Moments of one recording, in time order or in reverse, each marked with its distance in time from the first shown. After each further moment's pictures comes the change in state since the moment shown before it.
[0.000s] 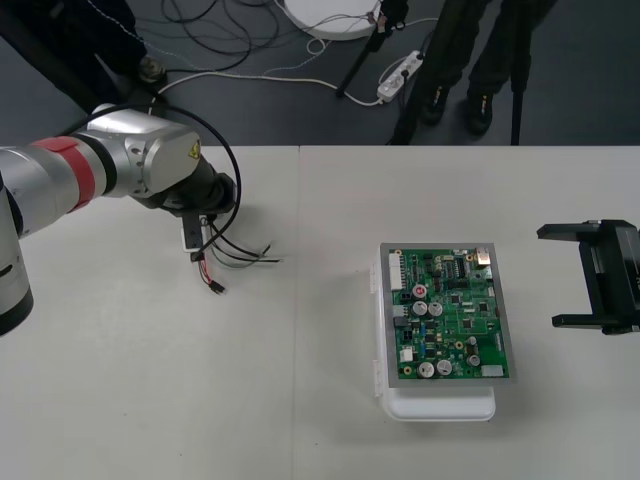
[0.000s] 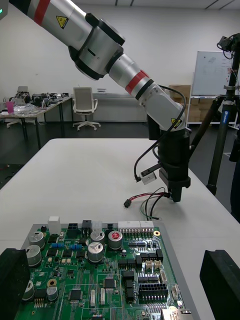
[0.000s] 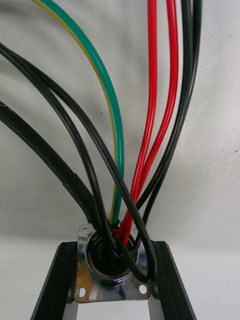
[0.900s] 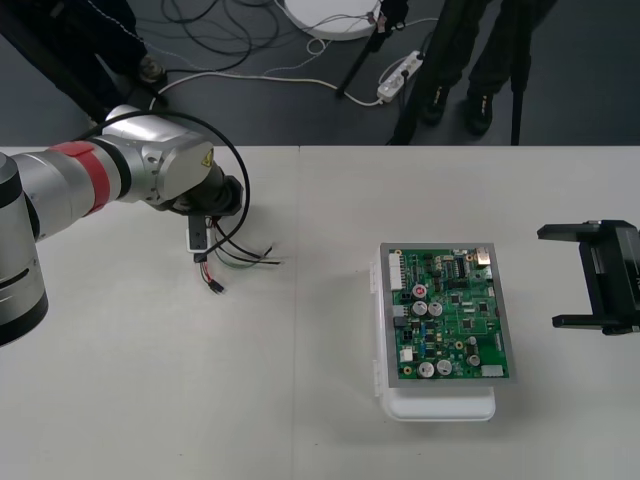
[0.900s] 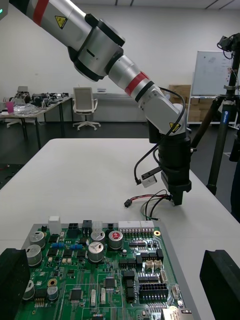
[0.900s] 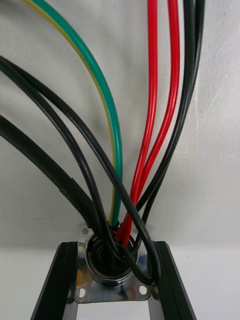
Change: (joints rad) right arm 0.001 0.000 0.000 0.000 0.000 0.000 0.000; left arm 0.000 -0.044 -0.002 0.018 -0.088 0.021 0.000
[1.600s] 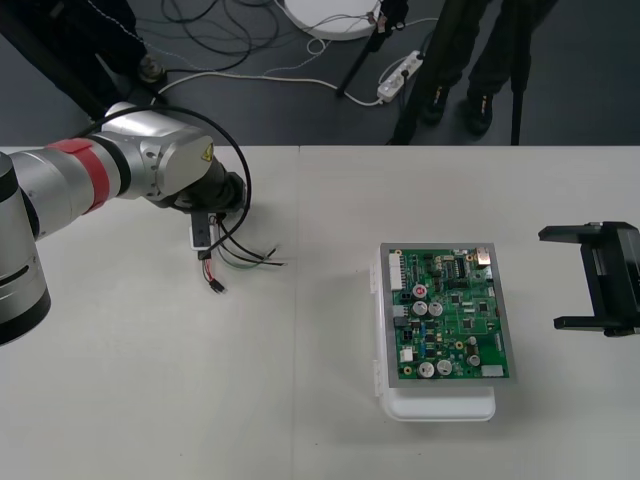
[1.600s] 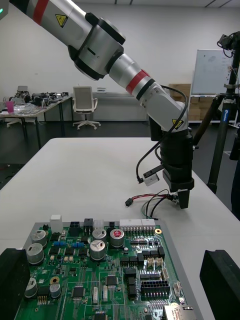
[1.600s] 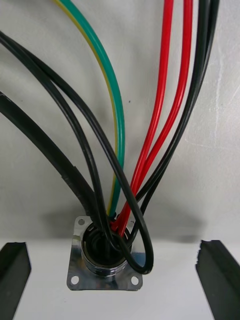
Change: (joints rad) right arm 0.005 -0.004 0.000 -0.002 0.000 0.000 0.000; left arm 0.000 0.000 0.038 0.000 0.001 -0.010 0.000
